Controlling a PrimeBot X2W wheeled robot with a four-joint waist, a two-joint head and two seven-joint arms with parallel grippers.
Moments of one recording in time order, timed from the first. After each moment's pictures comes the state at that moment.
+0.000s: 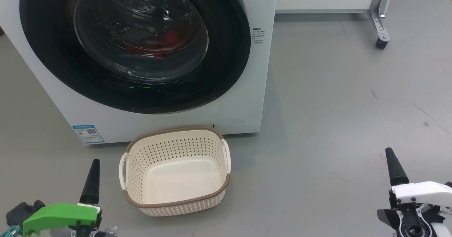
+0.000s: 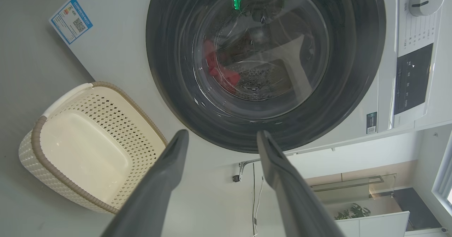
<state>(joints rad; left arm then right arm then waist) -0.05 0.07 -0.04 0.28 -1.43 -0.12 -0.02 -0.03 -0.09 -0.04 0.31 1.37 0.12 -0.01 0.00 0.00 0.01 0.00</state>
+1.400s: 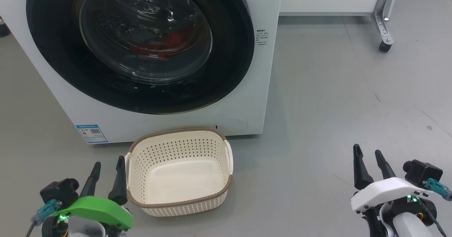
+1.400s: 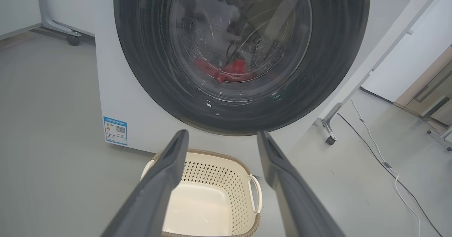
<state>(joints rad) -0.09 0.14 -0.22 0.31 -0.73 -0.03 -0.16 -0.06 -0.14 0.17 0.32 0.69 0.07 -0.15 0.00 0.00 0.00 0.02</state>
